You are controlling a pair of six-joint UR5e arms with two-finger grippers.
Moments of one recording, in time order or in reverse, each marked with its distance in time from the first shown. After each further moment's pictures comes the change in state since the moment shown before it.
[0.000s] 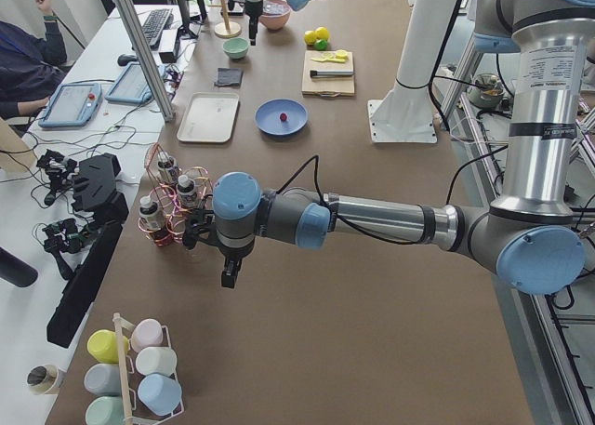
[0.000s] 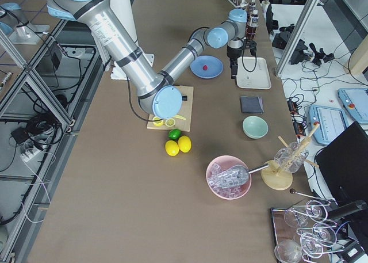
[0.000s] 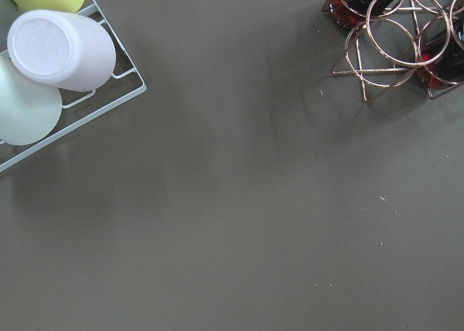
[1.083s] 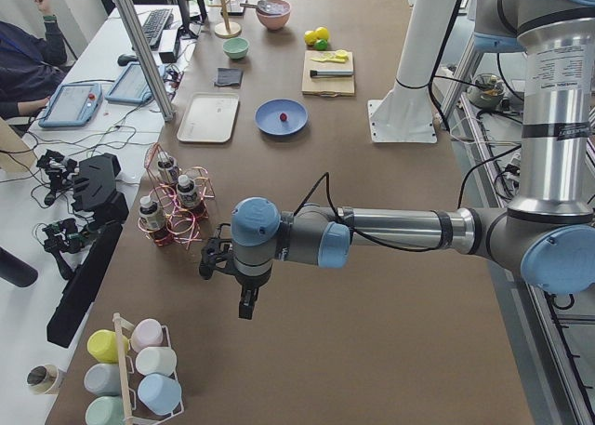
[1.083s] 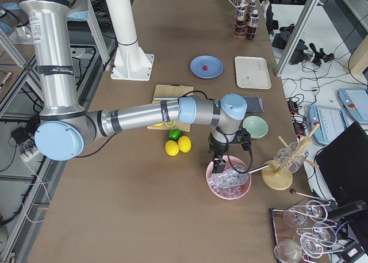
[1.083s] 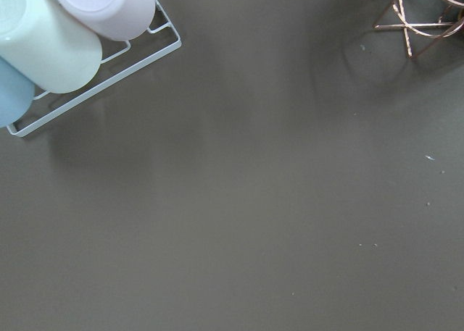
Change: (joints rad) left arm -0.024 0.076 0.009 0.002 0.103 0.057; right arm 0.487 -0.546 -0.022 -0.043 0.116 -0.839
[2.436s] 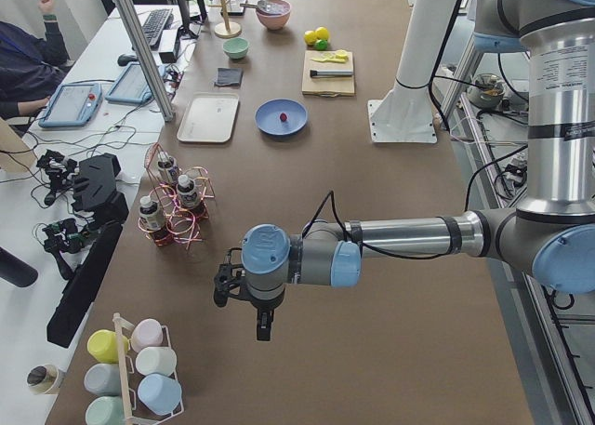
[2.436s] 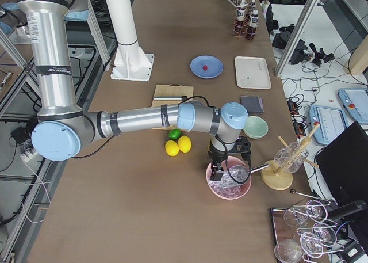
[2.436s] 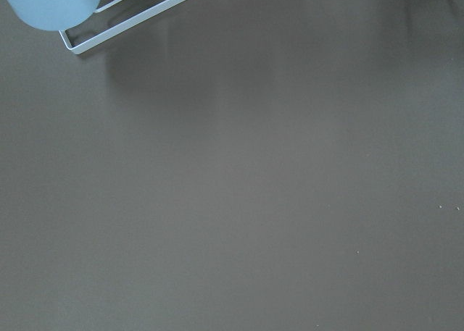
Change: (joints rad) left arm -0.004 0.040 0.049 -0.002 -0.014 -0.012; right arm 0.032 0.004 -0.016 0.002 0.012 0.012
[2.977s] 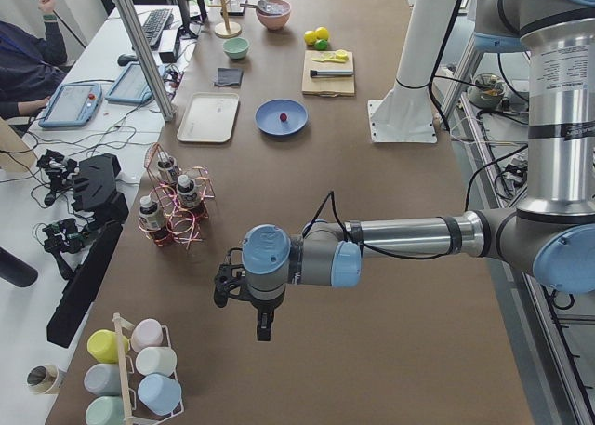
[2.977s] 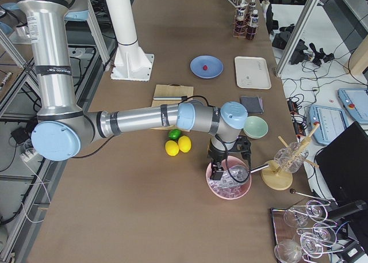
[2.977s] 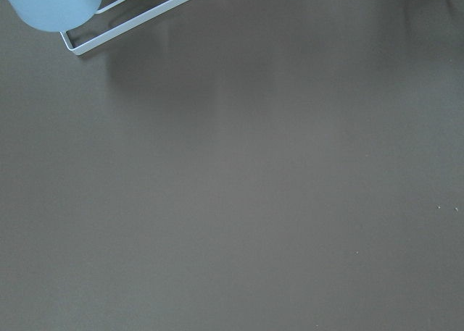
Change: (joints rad) left arm -0.002 0.001 0.002 -0.002 -0.001 0.000; right arm 0.000 -0.002 0.005 0.000 0.010 -0.001
